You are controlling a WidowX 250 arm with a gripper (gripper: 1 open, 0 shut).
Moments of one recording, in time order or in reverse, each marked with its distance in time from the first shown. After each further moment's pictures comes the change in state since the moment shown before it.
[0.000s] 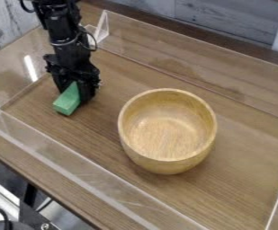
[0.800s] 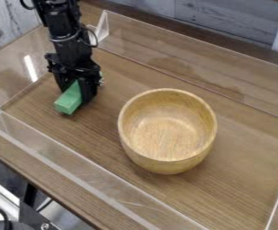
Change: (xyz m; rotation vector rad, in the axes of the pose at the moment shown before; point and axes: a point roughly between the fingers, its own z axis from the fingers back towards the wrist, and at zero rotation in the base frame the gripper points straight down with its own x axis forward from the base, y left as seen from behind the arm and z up) arm -0.003 -0.007 0.005 -0.059 0.030 -0.007
